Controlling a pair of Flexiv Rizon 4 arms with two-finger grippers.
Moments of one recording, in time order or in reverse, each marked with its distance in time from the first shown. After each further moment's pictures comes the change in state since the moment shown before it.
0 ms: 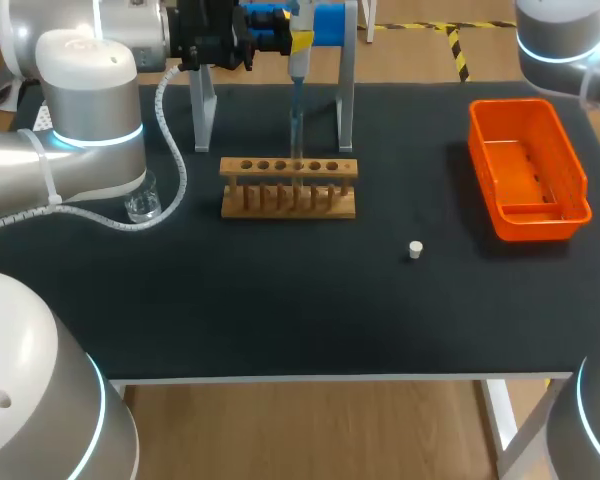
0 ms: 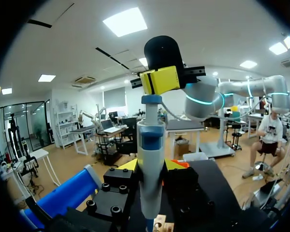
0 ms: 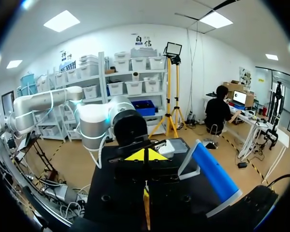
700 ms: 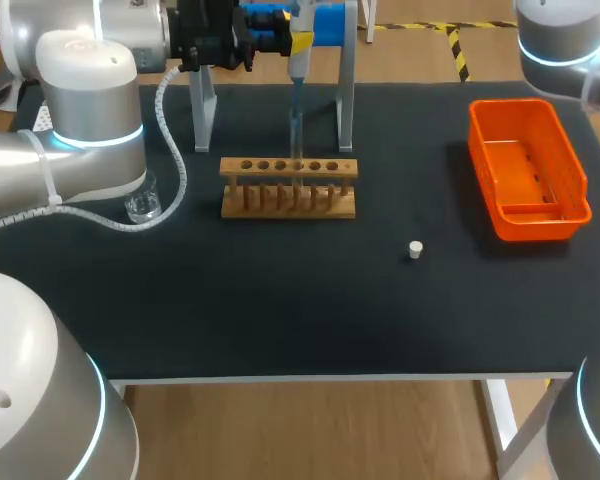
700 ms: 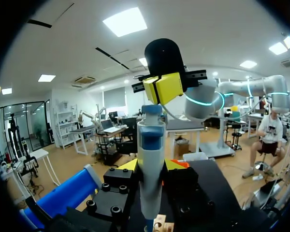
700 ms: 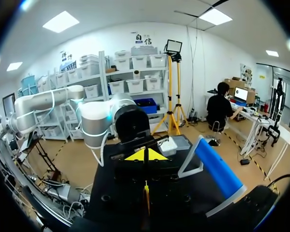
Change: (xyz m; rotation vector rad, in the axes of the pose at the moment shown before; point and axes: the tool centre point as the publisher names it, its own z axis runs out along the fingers) left arm 0.000 0.001 0.000 0.000 0.001 0.000; right arm 0.003 -0.010 0.001 0.014 0.017 0.021
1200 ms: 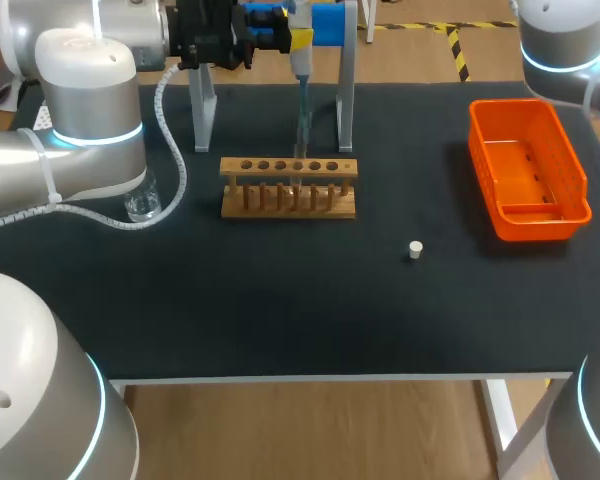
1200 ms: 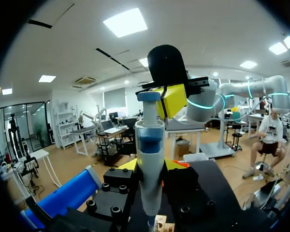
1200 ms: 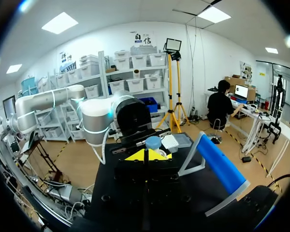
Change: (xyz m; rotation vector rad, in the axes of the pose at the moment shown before) left arm -0.002 -0.003 -0.001 0.004 -0.002 0.001; right arm 0.002 -0.011 -0.001 0.003 0.008 0.018
